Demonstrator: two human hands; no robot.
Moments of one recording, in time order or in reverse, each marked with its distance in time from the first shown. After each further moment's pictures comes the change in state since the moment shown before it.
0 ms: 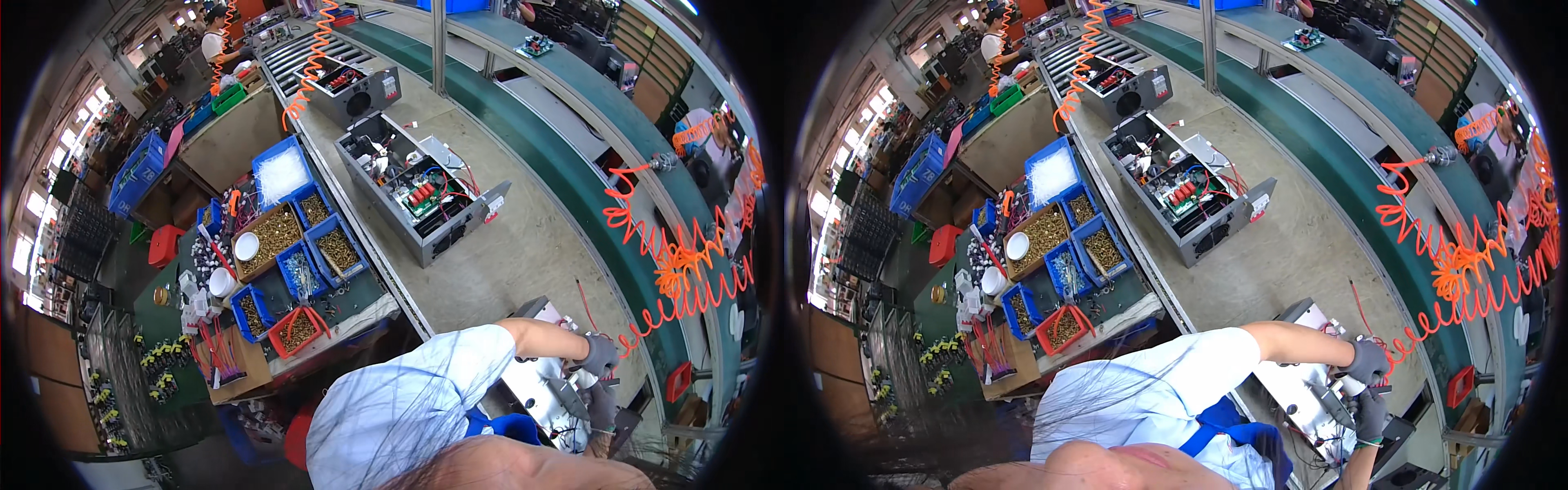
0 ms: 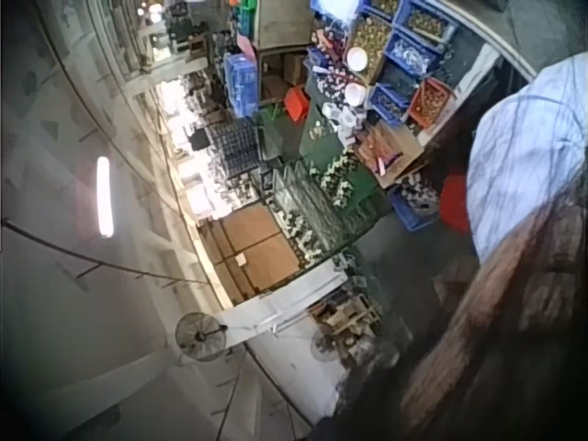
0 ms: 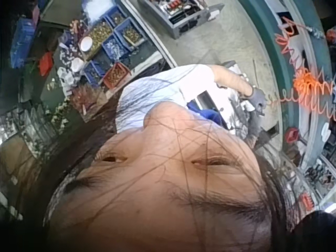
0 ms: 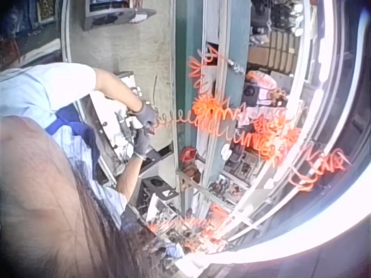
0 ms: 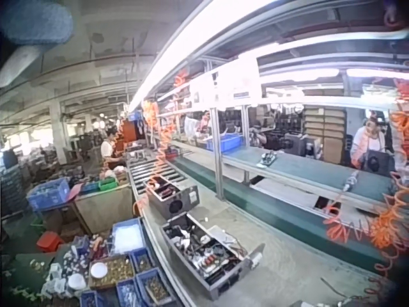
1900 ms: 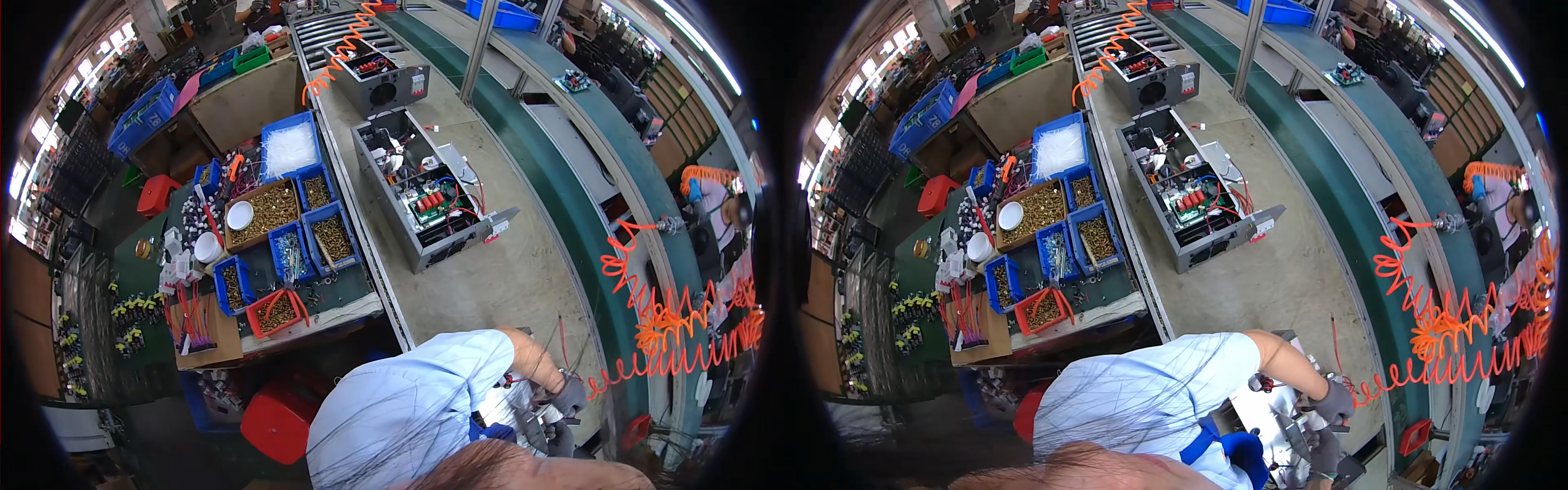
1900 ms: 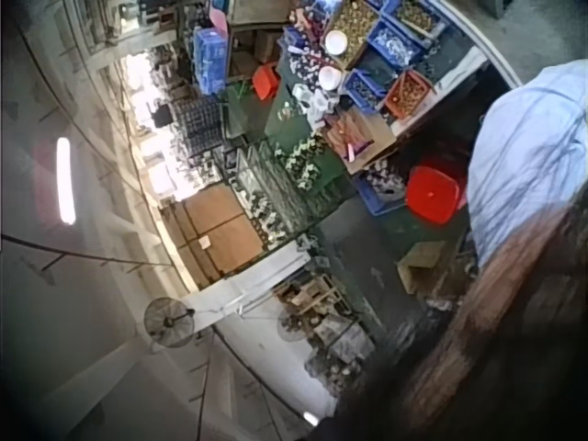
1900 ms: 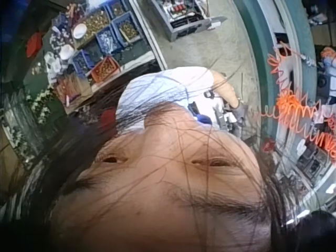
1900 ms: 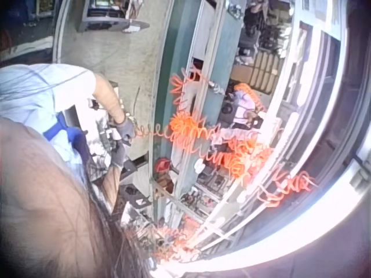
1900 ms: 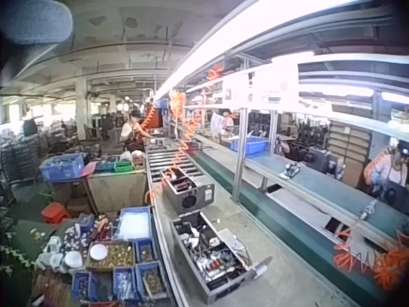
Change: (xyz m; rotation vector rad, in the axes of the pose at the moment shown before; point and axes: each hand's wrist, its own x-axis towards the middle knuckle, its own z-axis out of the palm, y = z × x) left_hand 0.002 -0.014 0.003 -0.038 -0.073 0.066; right_hand 0.011 0.002 -0.013 -0.156 -0.283 0.051
